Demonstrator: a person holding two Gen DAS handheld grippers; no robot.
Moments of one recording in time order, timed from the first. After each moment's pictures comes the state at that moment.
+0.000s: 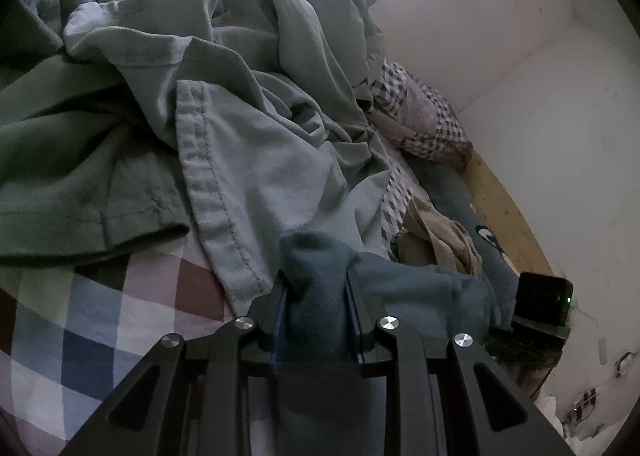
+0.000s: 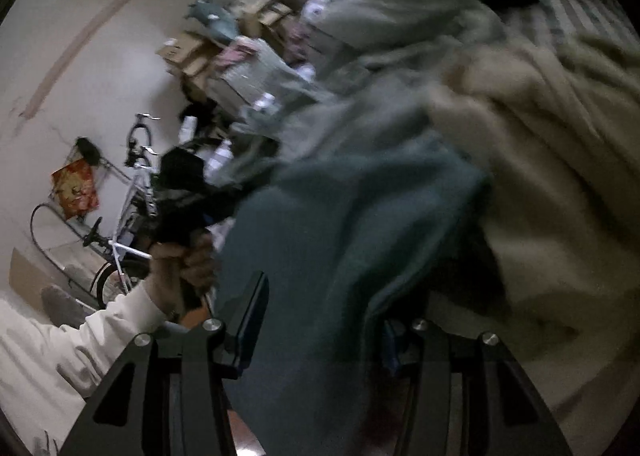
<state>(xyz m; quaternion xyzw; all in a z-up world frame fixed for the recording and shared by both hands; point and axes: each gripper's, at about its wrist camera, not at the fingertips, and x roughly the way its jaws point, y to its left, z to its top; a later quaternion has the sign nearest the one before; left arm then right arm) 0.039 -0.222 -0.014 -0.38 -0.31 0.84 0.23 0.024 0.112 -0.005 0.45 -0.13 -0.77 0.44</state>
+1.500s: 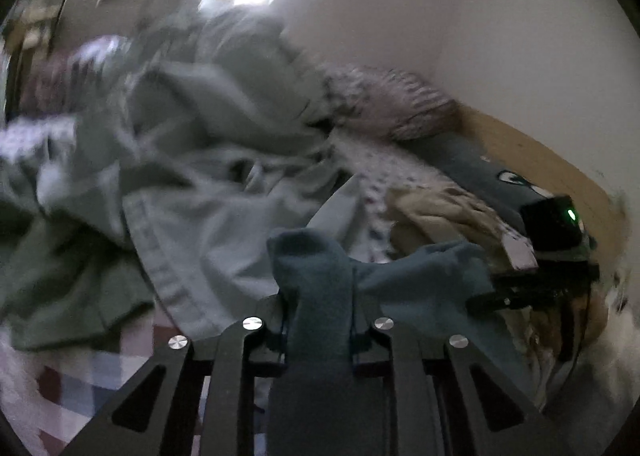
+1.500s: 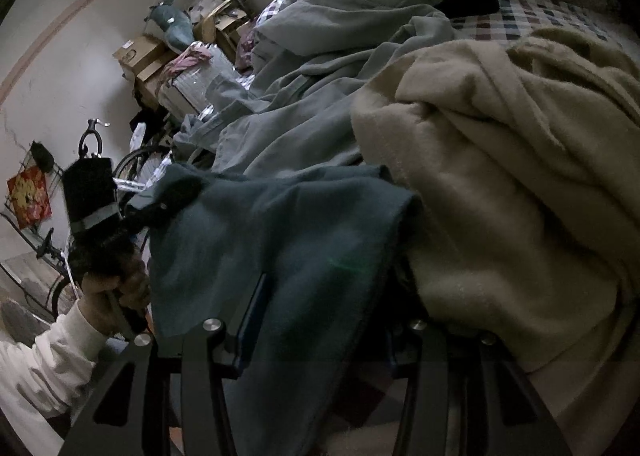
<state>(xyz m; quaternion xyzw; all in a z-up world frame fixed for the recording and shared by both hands) 0.080 -0.159 0.035 -0.27 -0.08 0.93 0.22 0.004 0.123 -0.023 0.46 -0.09 -0.81 0.36</state>
